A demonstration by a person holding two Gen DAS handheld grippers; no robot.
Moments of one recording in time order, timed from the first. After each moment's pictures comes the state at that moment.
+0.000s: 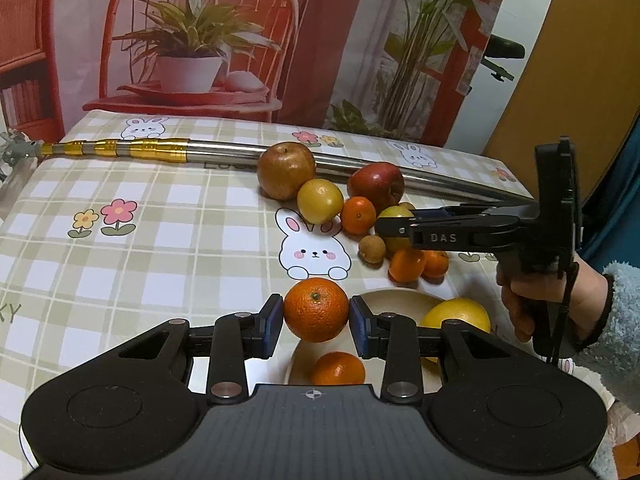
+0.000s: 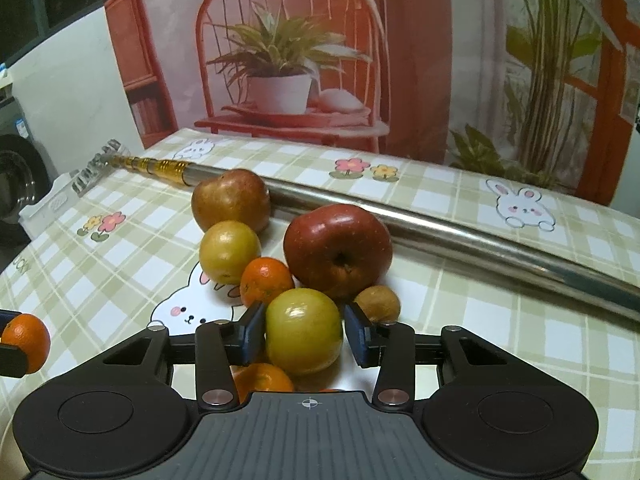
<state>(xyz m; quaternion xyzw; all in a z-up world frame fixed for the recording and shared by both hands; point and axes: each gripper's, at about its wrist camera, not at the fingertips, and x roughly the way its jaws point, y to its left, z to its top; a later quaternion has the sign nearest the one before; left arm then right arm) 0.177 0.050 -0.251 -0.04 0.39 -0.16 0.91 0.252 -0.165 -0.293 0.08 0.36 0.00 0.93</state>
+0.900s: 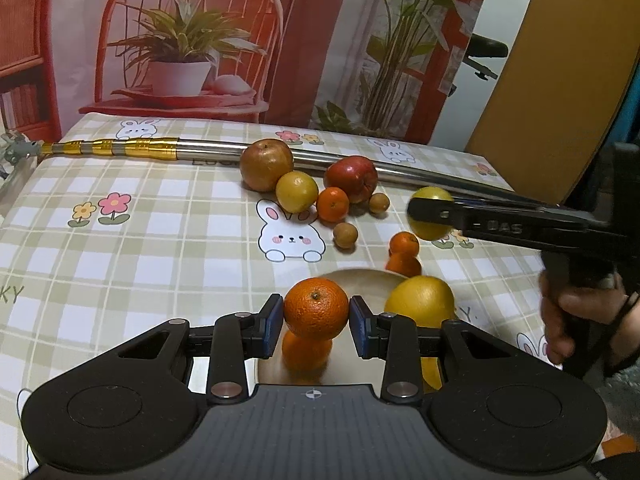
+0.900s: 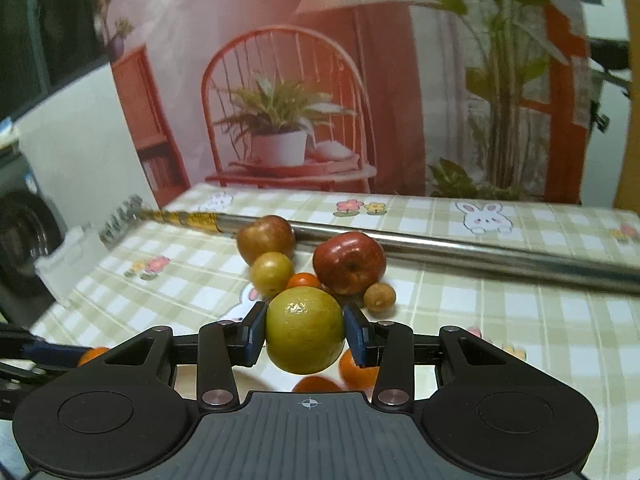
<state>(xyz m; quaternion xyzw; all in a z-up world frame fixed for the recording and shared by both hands) 0.145 0.045 -0.242 -0.04 0.38 -0.17 0.91 0.160 -0.145 -0.239 0.14 0.29 -0.02 0.95</state>
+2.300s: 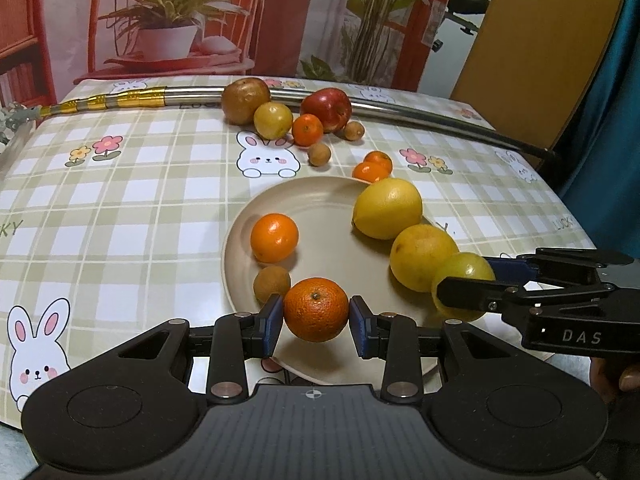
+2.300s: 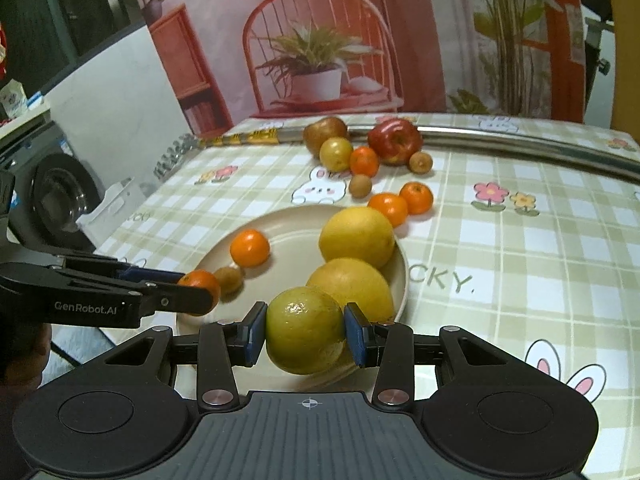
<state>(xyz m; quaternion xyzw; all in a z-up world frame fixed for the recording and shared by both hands) 0.093 0.031 -0.265 -0.01 0.42 -0.18 0.89 0.045 -0.079 -0.254 0.16 0.36 0.02 0.92</state>
